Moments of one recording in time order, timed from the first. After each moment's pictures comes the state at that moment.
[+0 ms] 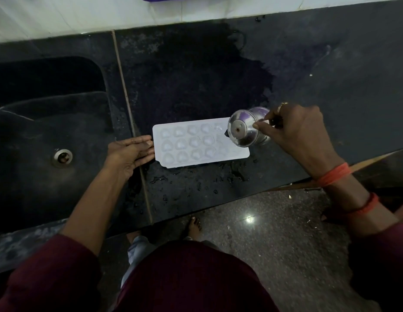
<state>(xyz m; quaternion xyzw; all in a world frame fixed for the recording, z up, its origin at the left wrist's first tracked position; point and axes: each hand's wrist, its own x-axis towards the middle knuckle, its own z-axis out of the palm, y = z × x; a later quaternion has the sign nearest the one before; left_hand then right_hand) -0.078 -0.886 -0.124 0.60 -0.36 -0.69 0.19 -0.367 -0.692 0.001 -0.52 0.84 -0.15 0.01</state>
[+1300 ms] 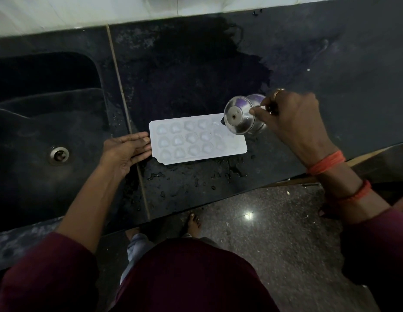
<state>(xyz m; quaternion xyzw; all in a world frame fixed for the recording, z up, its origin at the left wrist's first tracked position) -0.076 -0.885 -0.126 0.60 -0.36 -0.69 0.20 -0.363 -0.702 0.010 -0.53 0.83 -0.16 -0.01</state>
